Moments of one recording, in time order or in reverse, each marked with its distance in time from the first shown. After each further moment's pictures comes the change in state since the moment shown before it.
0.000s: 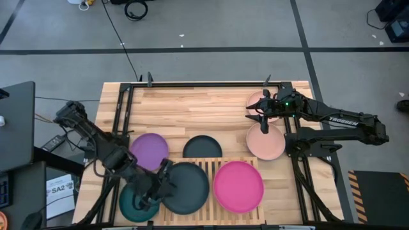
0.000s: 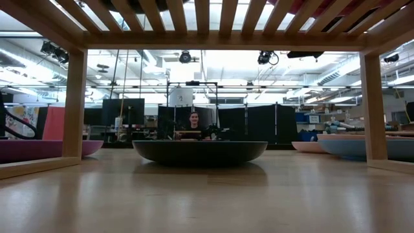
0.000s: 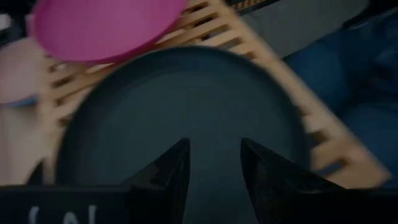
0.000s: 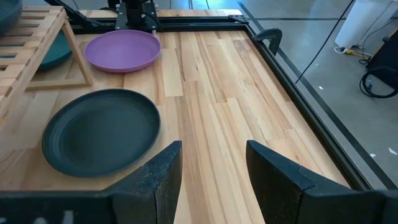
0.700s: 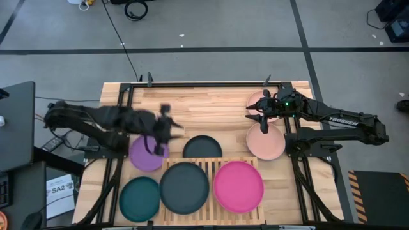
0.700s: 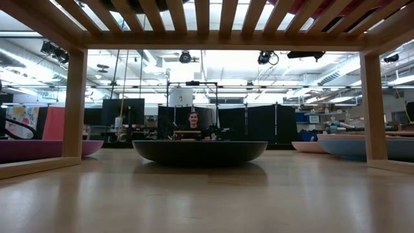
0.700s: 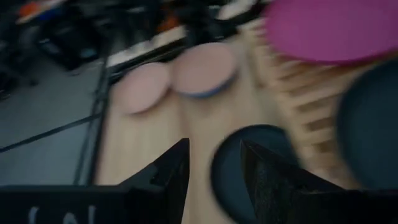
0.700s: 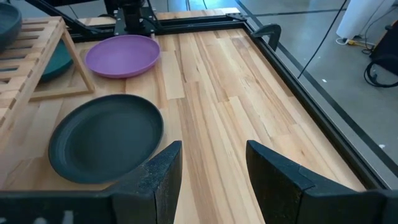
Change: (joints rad) left arm 0.528 -0.230 -0.001 -0.064 0.004 0.358; right arm 0.000 0.000 0.000 0.002 0.000 0.063
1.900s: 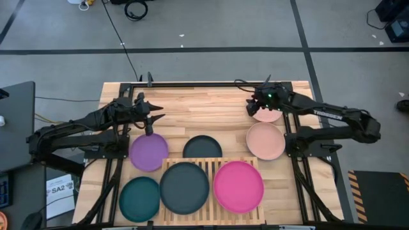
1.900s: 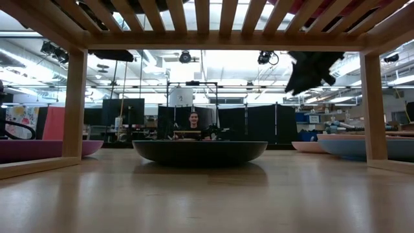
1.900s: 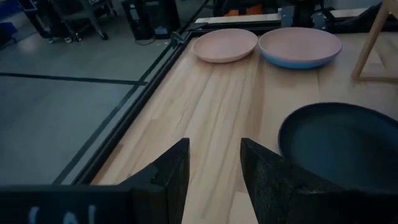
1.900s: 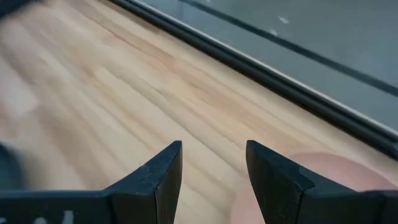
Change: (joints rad) left arm 0.519 -0.523 -0.726 0.377 0.212 -0.104; right arm -0.206 0.247 0.000 -0.001 0.319 0.367
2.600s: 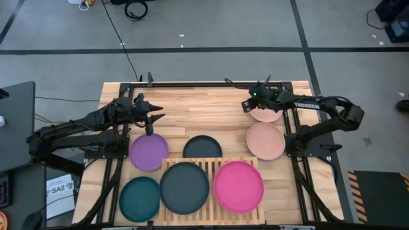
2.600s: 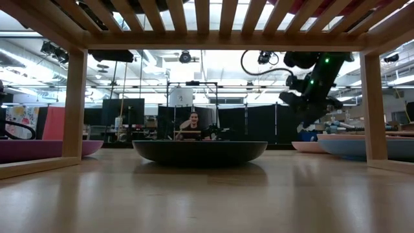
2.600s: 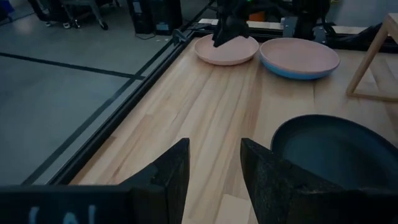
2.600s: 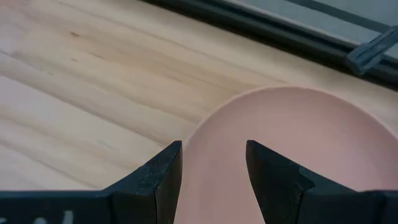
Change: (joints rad) left arm 0.000 0.000 0.000 0.000 -0.001 -0.105; right arm -0.088 0.315 0.000 0.014 0.125 0.177
